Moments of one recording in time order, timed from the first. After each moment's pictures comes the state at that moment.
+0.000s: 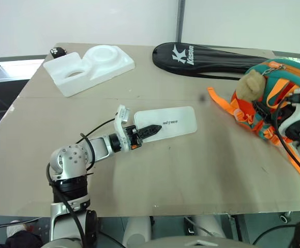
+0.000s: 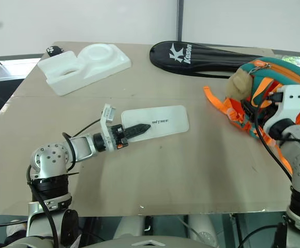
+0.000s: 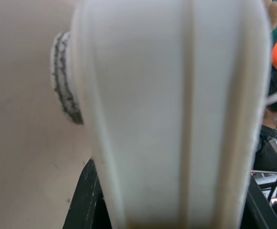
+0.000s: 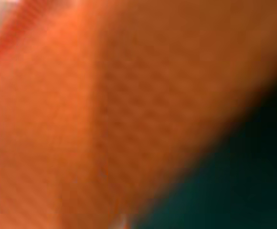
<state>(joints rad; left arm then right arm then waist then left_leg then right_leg) -0.39 0.37 0.31 -0.13 -1.00 1.28 -0.45 -0.34 -0.53 -0.40 -0.30 0.55 0.78 0.24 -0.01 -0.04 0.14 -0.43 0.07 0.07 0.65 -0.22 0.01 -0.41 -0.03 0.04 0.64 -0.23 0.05</state>
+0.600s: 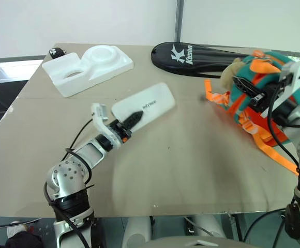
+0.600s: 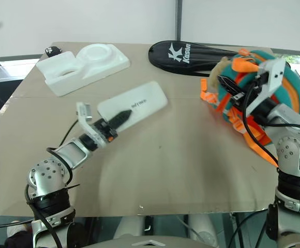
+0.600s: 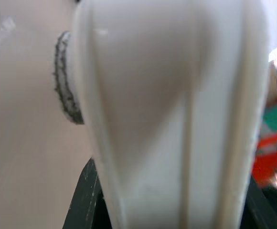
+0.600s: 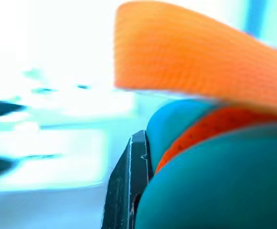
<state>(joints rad) -0.30 0.25 0.48 -0.23 -1.02 0.96 -0.28 -0.53 -0.53 -0.24 -0.34 0.80 0.71 0.59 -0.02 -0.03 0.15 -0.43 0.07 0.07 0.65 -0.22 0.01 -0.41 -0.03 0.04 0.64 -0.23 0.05</state>
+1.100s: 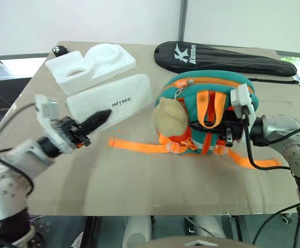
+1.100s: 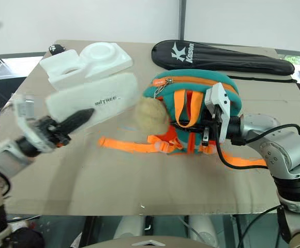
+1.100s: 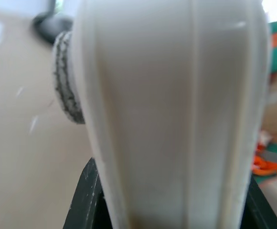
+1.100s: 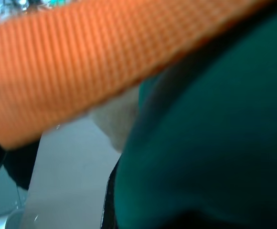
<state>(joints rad) -0.10 0.79 0.61 -0.42 -1.08 0.87 -0.77 -0.47 -0.70 0.02 -0.43 0.80 0.73 0.94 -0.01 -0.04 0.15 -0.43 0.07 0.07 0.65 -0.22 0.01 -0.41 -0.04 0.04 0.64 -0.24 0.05</state>
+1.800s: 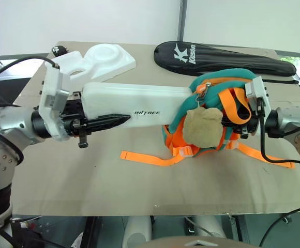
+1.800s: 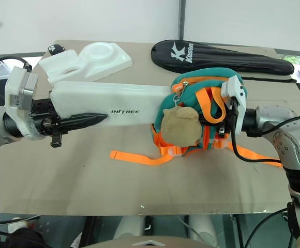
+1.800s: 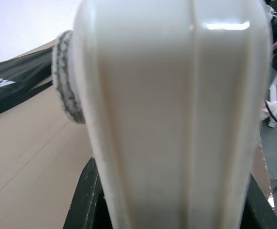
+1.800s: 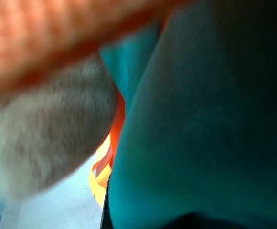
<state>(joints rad) -0.32 0.99 0.37 -0.40 -0.93 0.70 -1.13 -0.53 -0.76 -0.02 -0.30 0.76 0.73 1.01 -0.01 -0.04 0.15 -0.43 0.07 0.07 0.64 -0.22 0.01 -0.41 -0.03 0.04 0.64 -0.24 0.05</state>
